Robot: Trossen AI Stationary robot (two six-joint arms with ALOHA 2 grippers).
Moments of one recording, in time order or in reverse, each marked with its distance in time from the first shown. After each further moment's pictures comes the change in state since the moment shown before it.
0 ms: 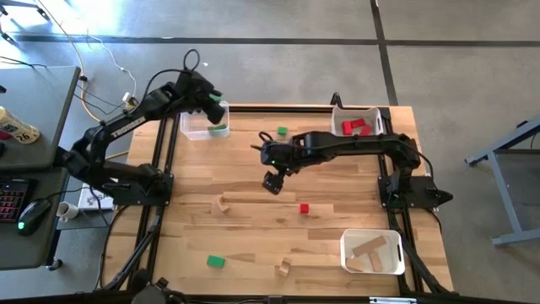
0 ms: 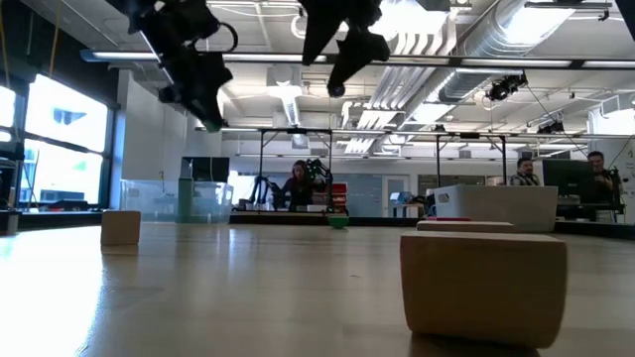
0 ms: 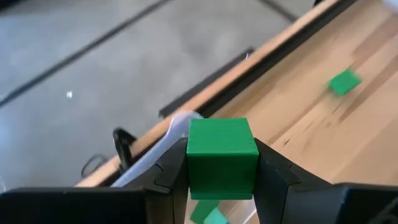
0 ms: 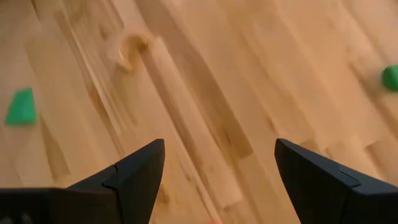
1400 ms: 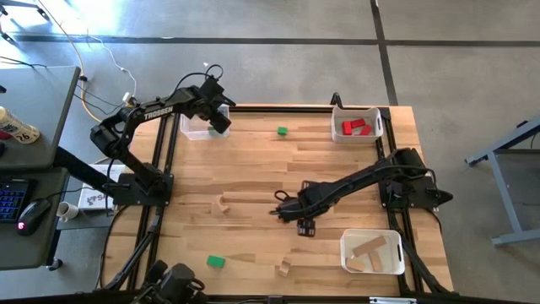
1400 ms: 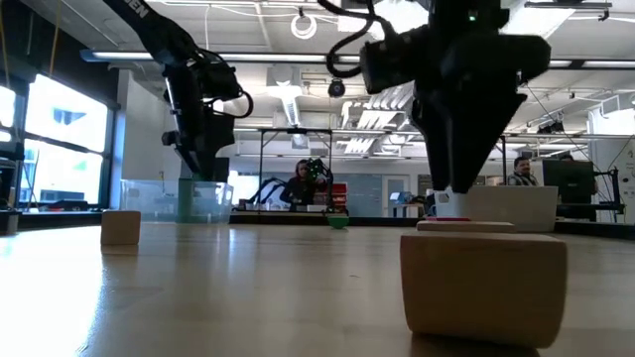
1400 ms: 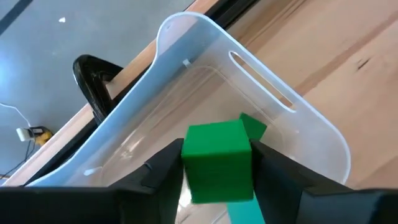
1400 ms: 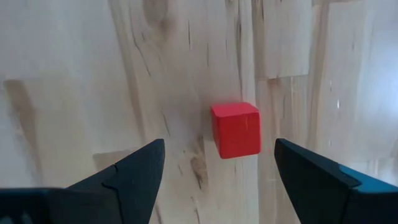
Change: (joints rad) left arm 0.026 0.309 -0.001 -0.057 -0.052 0.041; right arm 0.262 0.000 -0.466 0.054 -0.002 -0.104
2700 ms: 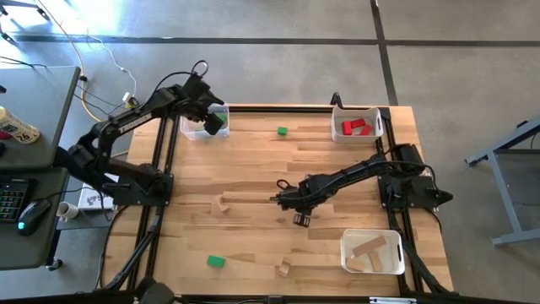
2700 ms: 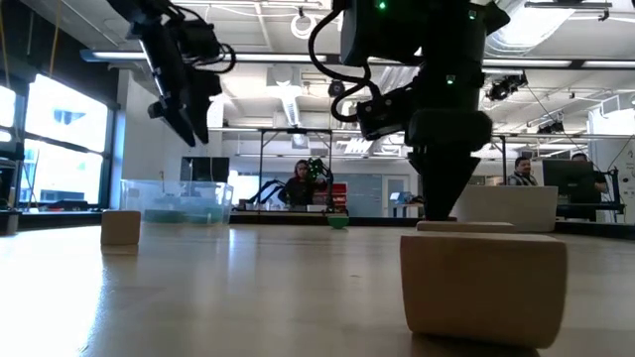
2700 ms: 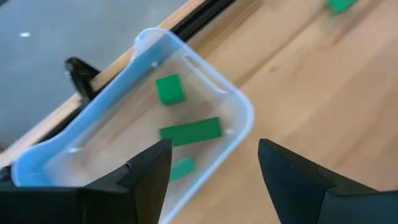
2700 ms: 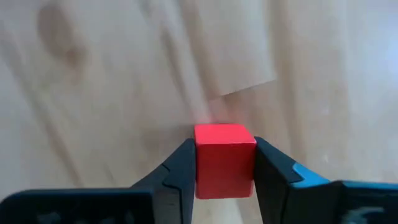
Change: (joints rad) left arm -0.011 -0.249 0.000 -0.151 0.154 -0.050; right arm -0.104 -0.005 -0.162 0.197 0.000 0.075
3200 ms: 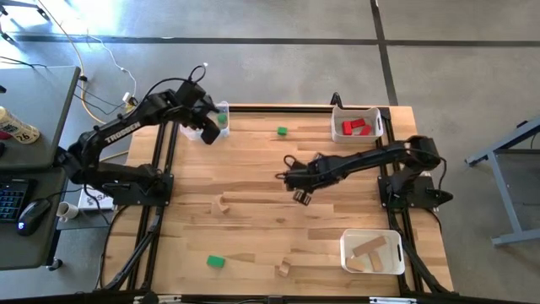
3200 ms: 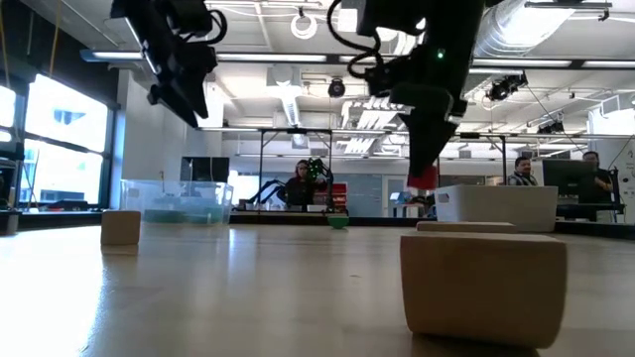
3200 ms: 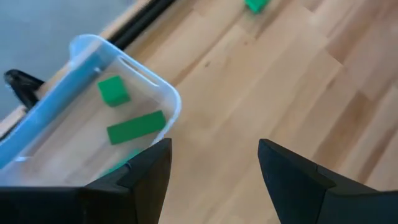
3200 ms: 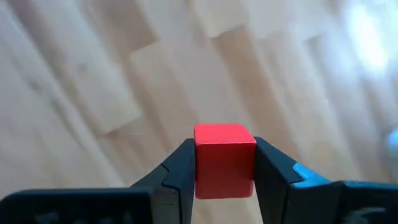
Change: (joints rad) left arm -0.102 -0.125 0.000 -0.077 0.117 -0.018; right arm -0.098 -0.163 0.000 -0.111 0.218 0.060
